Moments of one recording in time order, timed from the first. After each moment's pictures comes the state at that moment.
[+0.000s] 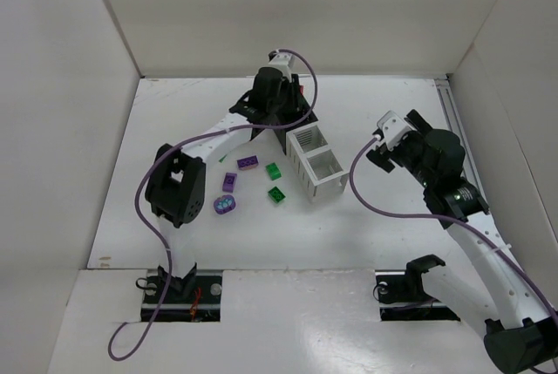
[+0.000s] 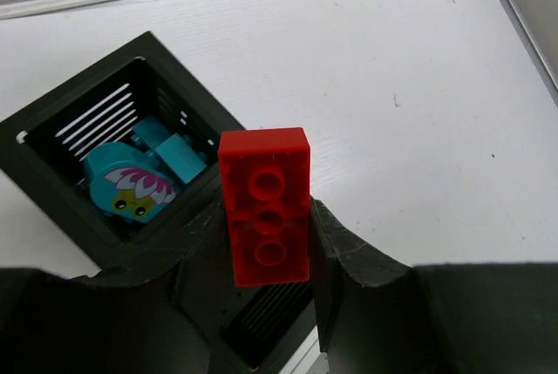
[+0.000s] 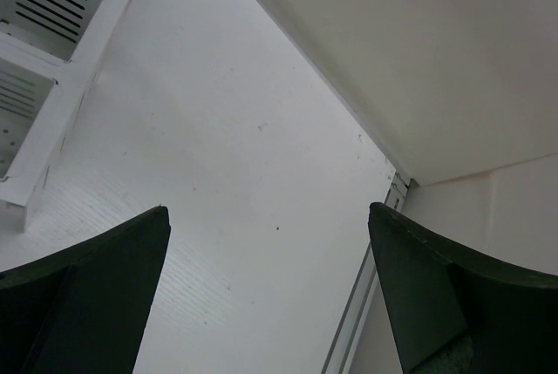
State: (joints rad) left arm -0.54 1.91 1.54 0.01 0.01 -0.35; right arm 0.30 0.82 0.85 -0.27 -0.05 -0.69
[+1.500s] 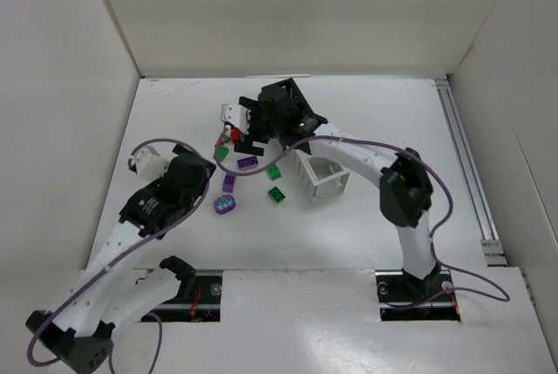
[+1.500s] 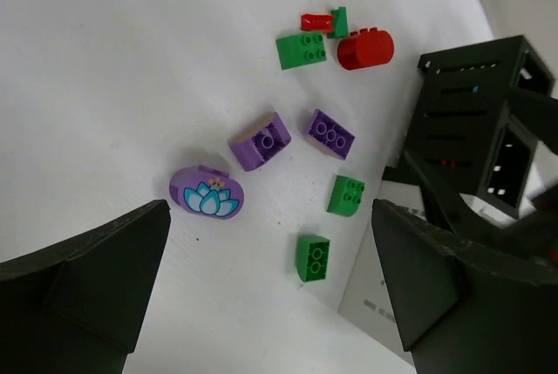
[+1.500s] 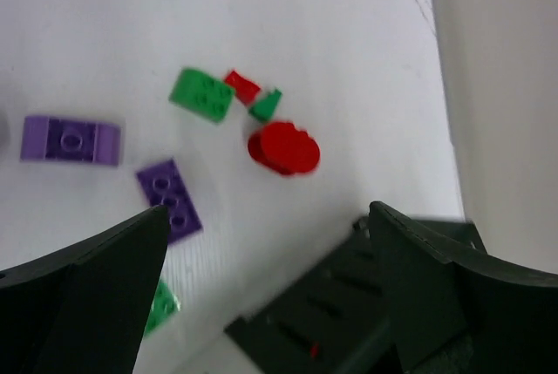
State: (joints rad) left arm -0.55 0.82 0.92 -0.95 -0.63 -1.31; right arm 0.82 1.99 1.75 -0.26 -0.24 -0.74
